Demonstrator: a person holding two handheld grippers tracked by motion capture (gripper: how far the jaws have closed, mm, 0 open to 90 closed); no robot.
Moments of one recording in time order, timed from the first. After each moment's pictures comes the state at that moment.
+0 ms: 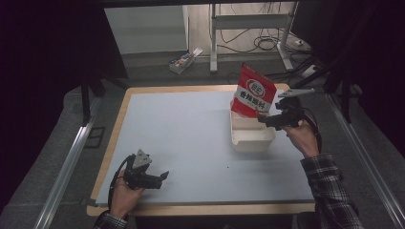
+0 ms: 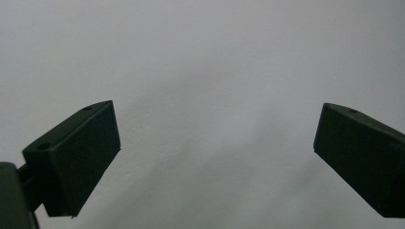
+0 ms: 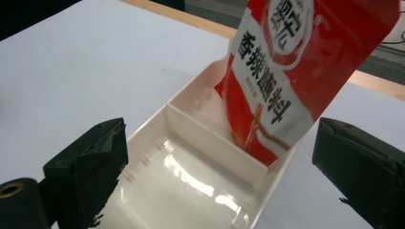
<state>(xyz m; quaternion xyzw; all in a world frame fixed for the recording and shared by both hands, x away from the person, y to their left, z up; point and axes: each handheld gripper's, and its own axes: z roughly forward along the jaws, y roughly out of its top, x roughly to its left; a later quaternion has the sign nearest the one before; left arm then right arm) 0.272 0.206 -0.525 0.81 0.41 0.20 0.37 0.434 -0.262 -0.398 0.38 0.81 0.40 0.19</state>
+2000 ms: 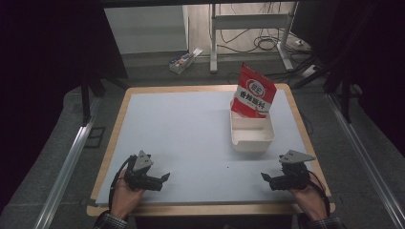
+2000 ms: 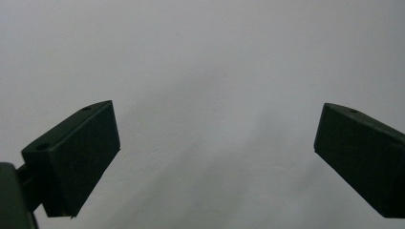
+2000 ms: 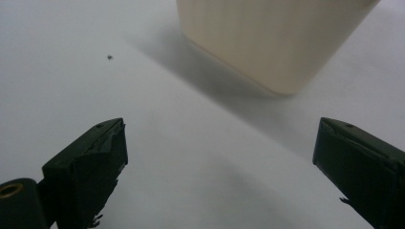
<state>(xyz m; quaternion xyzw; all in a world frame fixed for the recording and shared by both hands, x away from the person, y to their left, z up) 0.267 0.202 -0.523 0.82 0.39 0.21 0.37 0.299 -0.281 -0.497 0.35 0.85 0.35 0.20</state>
